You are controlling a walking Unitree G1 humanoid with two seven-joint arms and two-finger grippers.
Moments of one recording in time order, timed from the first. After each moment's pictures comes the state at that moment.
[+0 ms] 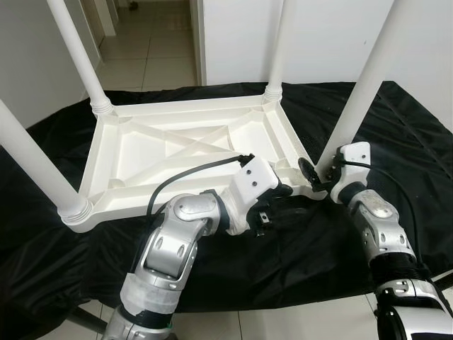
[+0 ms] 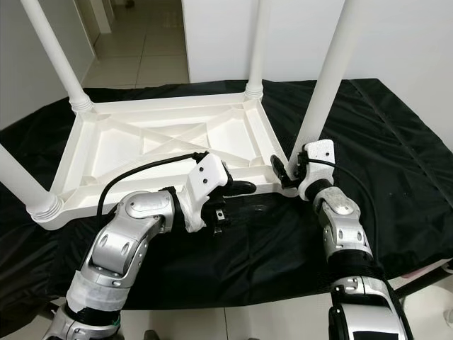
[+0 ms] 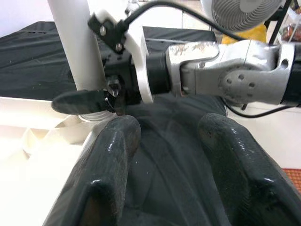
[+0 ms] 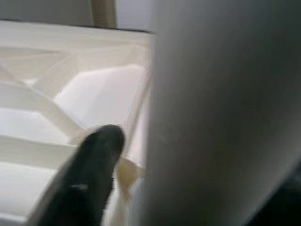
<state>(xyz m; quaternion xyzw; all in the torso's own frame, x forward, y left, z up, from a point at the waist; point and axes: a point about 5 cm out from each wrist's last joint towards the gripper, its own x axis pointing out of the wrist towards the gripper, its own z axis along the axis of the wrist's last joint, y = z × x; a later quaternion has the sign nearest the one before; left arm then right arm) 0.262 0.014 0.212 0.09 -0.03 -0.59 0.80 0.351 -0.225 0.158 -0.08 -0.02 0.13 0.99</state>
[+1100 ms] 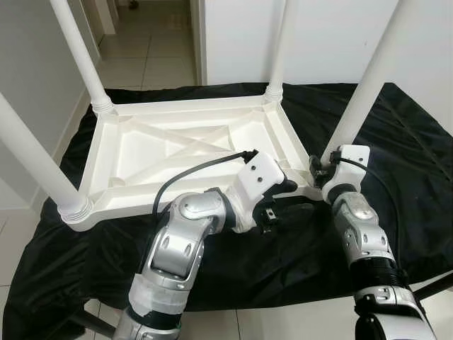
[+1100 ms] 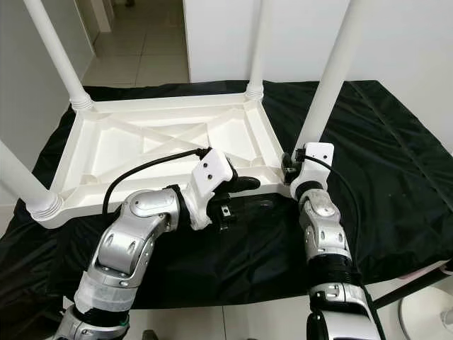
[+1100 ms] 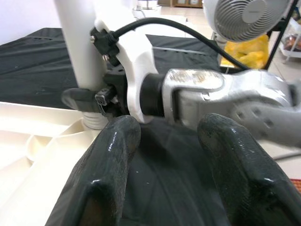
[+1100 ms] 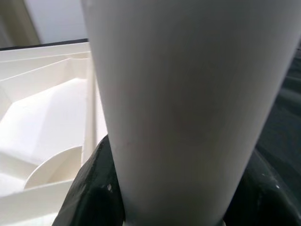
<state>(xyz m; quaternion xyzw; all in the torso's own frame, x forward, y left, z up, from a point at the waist) 0.263 0.010 0.215 0.08 -0.03 -0.58 0.81 0.345 -0.203 0.157 0.01 -0.03 -0.06 1.00</state>
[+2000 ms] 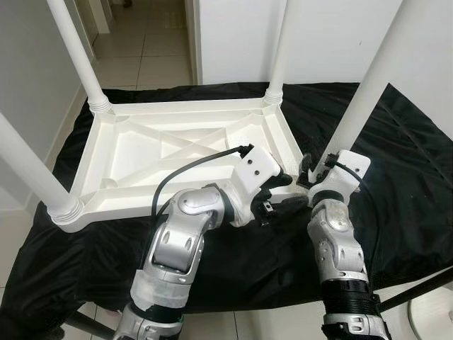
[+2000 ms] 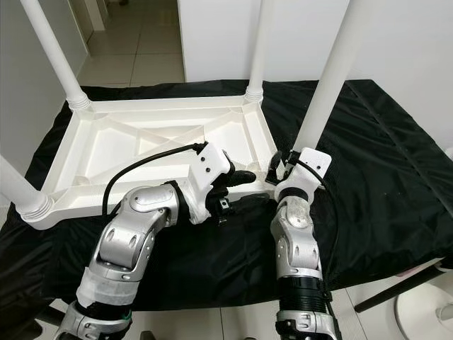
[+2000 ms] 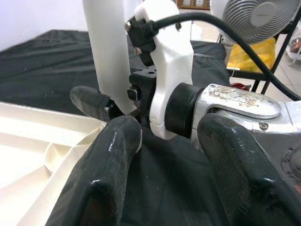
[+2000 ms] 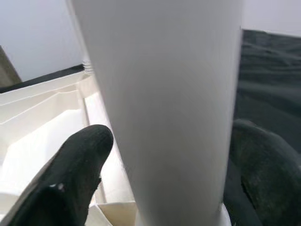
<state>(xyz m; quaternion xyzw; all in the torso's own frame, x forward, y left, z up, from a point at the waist) 0.273 0.013 0.222 0.08 -0.04 -0.57 0.82 0.318 -0.178 0.170 0.07 -0.07 -0.13 0.99</state>
